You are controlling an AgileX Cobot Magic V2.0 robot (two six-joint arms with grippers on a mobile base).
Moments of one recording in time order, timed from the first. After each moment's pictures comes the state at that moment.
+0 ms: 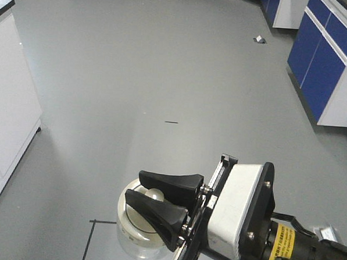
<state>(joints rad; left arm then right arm) -0.04 0.01 -0.27 0.03 0.49 0.00 0.88 1.20 -0.47 -0.36 -0.67 0.20</state>
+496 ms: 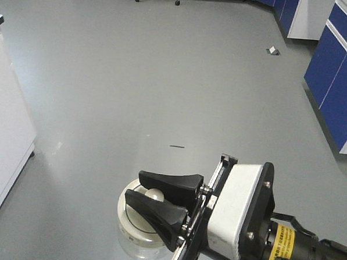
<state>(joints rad) -0.04 0.01 -0.27 0.03 0.49 0.00 0.88 1.20 -0.47 -0.36 -0.67 0.20</state>
